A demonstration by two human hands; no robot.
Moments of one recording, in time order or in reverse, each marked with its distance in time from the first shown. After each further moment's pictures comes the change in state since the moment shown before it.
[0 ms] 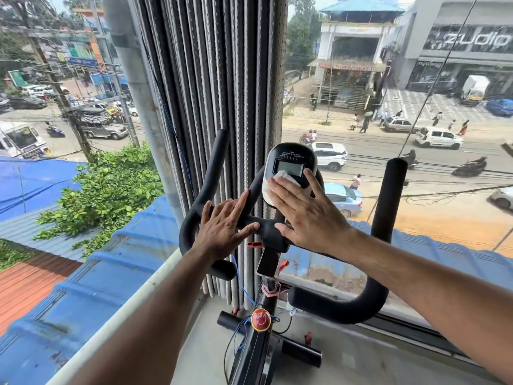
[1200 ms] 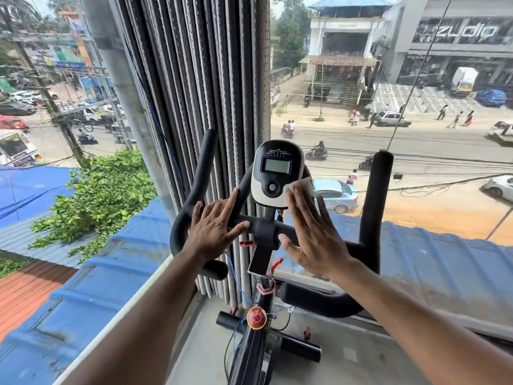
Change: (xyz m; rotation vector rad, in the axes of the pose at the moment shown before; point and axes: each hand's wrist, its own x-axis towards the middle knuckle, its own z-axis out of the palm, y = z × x) left_hand 0.000 -0.002 0.002 -0.004 0.020 -0.001; right_hand -0.055 -0.026 0.021 0.511 -0.034 0.337
